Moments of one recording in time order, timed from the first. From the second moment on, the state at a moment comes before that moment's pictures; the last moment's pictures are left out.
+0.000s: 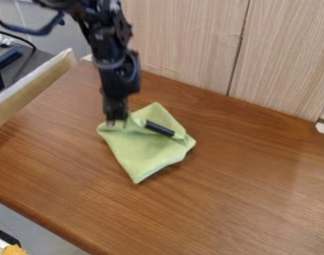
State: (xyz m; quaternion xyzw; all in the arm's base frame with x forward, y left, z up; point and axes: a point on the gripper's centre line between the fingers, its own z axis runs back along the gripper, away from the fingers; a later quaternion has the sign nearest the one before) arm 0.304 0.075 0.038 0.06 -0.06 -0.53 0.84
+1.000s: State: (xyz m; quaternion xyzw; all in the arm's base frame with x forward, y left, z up) arm 0.366 0.230 0.006 0.03 -0.01 -0.29 0.96
